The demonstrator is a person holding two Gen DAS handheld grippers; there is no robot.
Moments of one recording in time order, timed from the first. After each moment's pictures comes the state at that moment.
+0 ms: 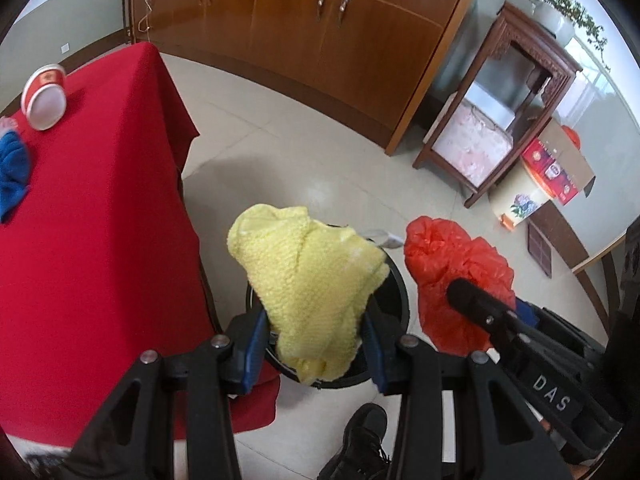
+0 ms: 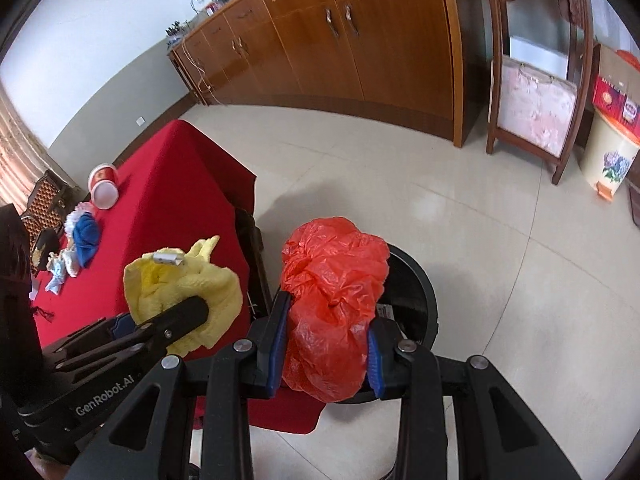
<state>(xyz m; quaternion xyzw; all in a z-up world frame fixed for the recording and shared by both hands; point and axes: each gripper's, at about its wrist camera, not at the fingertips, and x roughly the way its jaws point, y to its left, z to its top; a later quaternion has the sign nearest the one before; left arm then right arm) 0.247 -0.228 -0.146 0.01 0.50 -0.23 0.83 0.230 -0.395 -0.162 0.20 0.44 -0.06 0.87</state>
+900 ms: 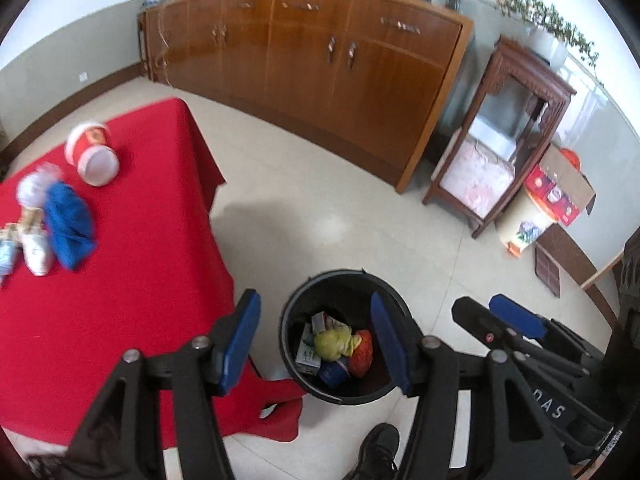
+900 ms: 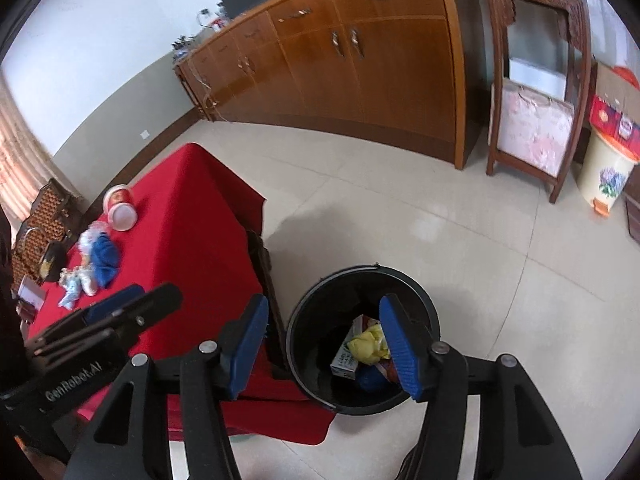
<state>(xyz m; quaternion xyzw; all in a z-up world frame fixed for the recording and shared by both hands) 0.235 -0.179 -0.074 0.01 0.44 -0.21 0.87 0.225 -0.372 -0.108 0.19 0.40 -0.06 0.89</state>
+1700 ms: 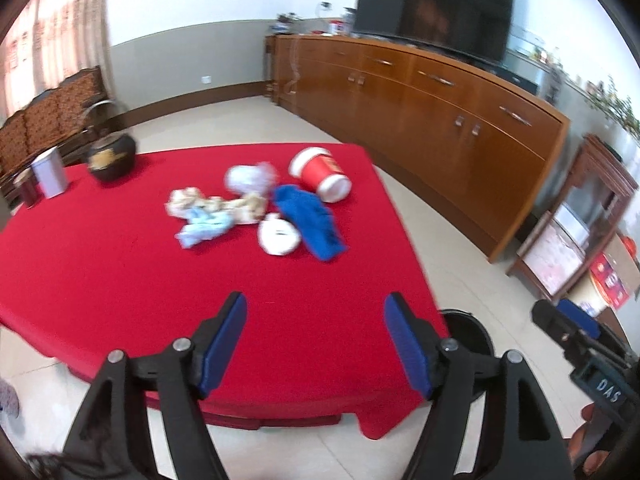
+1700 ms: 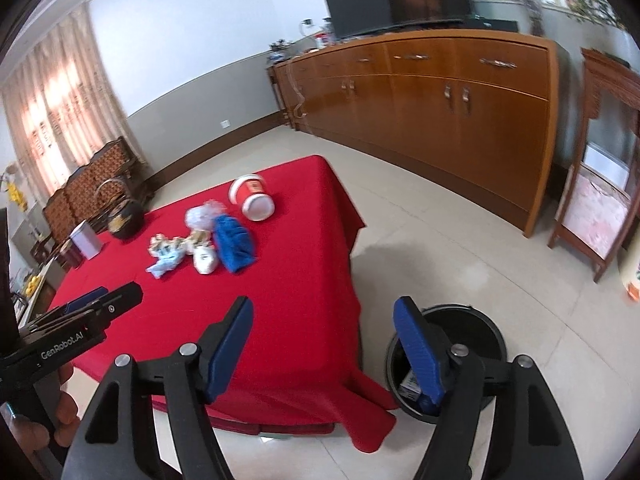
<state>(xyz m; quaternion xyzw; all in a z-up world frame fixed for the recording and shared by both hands) 0.191 0.019 -0.025 -0.05 0.38 -0.02 0.92 0.211 -0.214 -0.025 0.11 0.35 0.06 0.93</state>
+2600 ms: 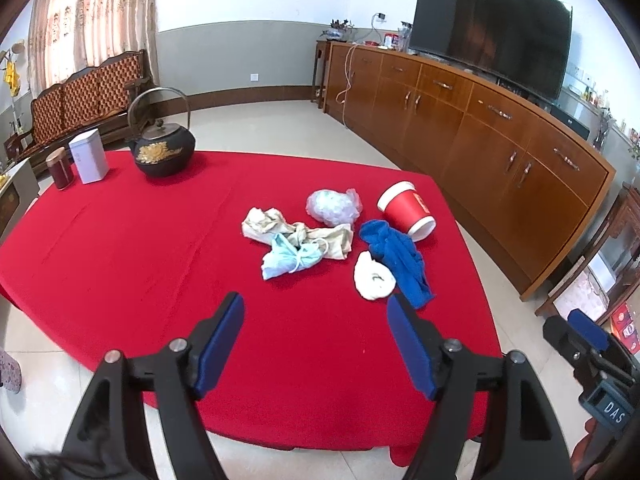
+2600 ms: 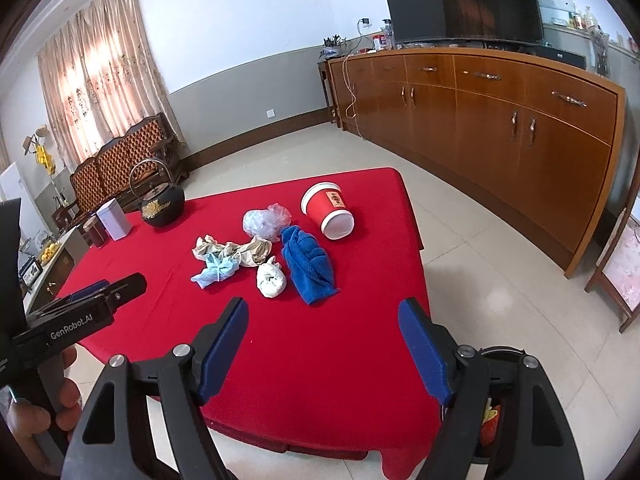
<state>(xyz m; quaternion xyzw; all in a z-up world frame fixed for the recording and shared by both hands) 0.237 0.103 -0.023 -0.08 0.37 0.04 0.92 0.278 -0.119 -0.014 0.06 0.34 0.13 0.93</state>
